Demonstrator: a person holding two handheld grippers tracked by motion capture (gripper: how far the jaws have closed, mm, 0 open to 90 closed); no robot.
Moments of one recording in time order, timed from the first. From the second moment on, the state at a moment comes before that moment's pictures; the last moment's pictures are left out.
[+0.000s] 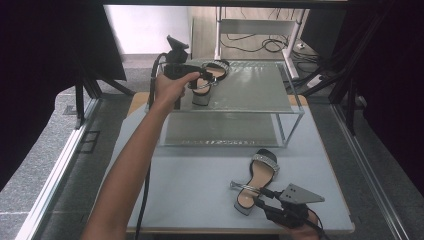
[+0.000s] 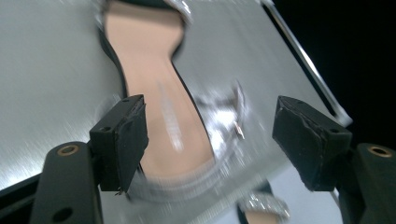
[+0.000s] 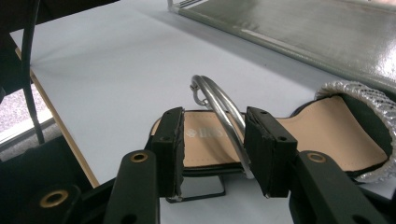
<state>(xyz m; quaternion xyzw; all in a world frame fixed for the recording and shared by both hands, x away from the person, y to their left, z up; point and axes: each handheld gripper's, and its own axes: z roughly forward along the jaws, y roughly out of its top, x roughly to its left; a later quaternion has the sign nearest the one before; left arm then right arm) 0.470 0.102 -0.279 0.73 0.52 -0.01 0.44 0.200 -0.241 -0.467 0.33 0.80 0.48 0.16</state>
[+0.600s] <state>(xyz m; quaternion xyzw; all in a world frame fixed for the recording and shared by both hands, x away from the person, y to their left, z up) 0.374 0.147 -0.314 0.78 0.44 0.02 0.45 0.199 -0.230 -0.463 0.32 0.81 0.47 0.16</state>
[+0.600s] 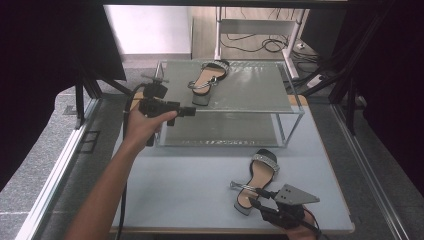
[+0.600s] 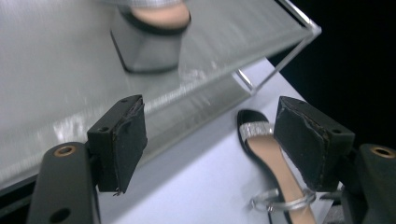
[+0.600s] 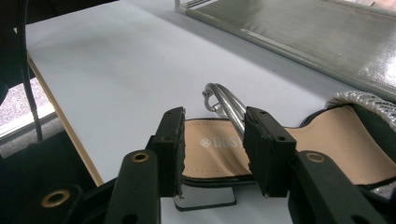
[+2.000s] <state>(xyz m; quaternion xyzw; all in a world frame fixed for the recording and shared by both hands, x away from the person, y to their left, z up) 0.275 0.163 -0.464 0.80 0.43 0.01 0.42 0.203 -0.165 -0.487 0.28 0.88 0.35 0.13</state>
